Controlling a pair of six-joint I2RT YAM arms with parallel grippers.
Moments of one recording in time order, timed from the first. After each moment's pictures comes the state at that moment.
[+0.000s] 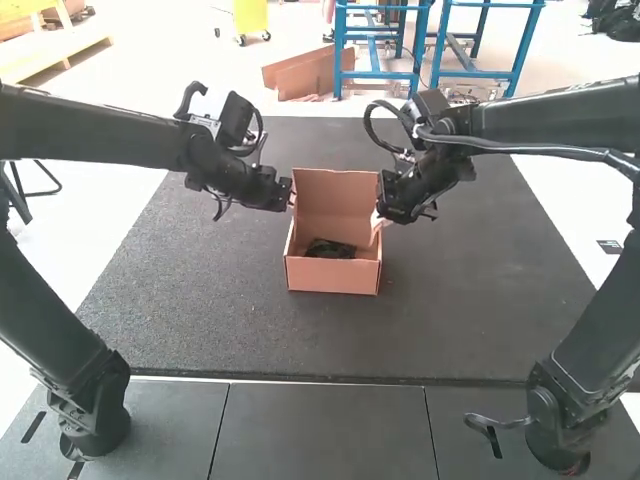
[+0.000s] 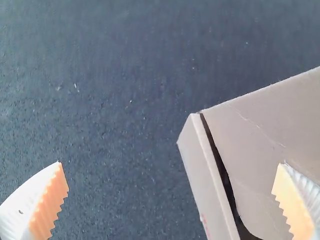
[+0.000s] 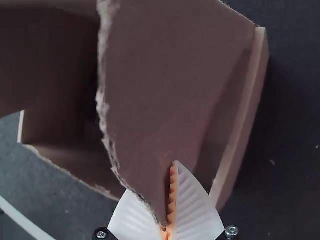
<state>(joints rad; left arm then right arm) -0.41 1.46 0.97 -0.31 0.00 -0.13 0.50 1.58 1.11 -0.61 -0.28 0.36</state>
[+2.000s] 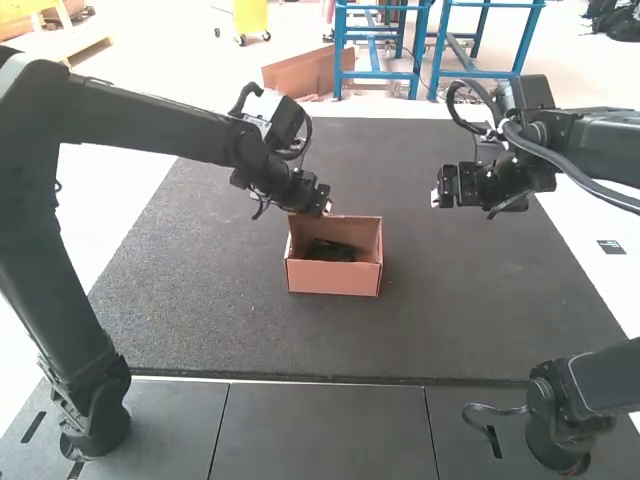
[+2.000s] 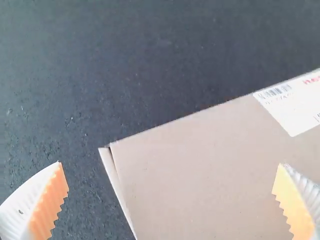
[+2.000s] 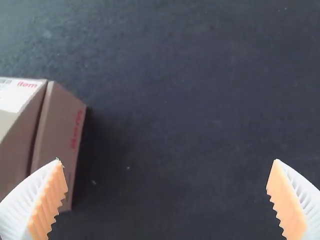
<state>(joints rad) -0.57 1.63 1.12 -0.37 -0.08 -0.16 0.25 1.22 0.92 -0.59 -0.04 0.10</state>
